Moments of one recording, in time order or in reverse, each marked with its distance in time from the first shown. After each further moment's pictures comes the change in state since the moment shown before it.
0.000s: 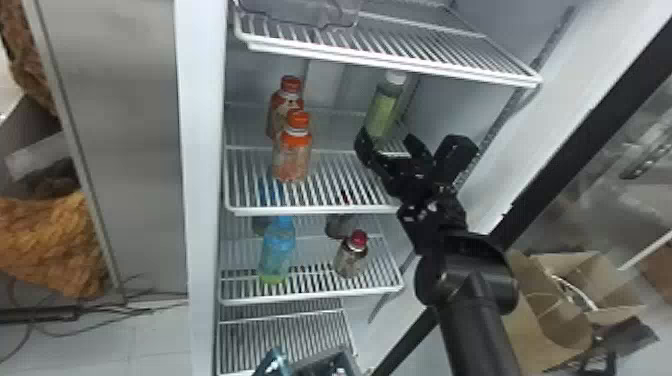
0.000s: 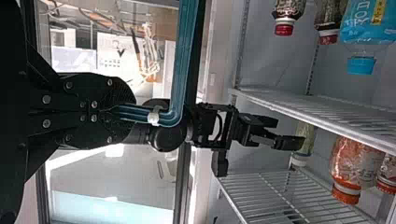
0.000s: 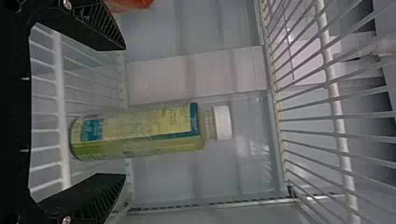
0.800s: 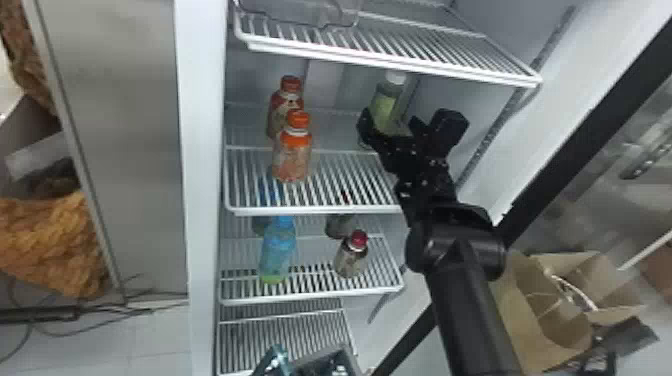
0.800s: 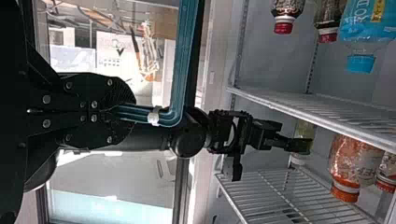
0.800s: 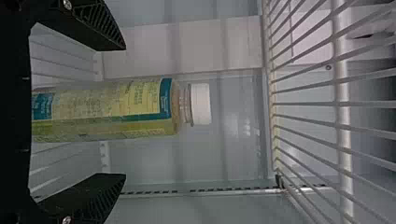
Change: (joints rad) left arm -0.005 0.000 -0.004 0.000 0.004 -0.003 0.000; right arm -0.156 0.002 0.015 0.170 0.066 -0.024 -0.083
